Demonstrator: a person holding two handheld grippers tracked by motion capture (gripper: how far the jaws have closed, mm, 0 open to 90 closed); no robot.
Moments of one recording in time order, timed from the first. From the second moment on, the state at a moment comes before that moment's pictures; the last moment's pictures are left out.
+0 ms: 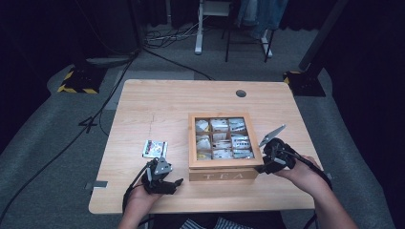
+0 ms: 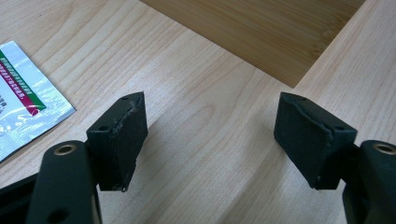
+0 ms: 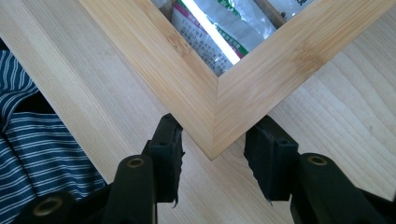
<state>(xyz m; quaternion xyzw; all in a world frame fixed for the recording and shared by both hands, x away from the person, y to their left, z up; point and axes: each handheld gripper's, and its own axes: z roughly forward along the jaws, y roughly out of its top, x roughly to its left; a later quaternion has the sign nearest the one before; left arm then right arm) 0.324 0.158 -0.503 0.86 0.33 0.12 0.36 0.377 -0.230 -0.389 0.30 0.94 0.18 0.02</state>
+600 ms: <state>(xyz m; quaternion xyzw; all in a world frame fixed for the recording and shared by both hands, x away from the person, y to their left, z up) 0.324 0.157 -0.503 0.86 0.33 0.12 0.36 0.378 -0.231 -0.395 0.31 0.93 0.17 0.01</state>
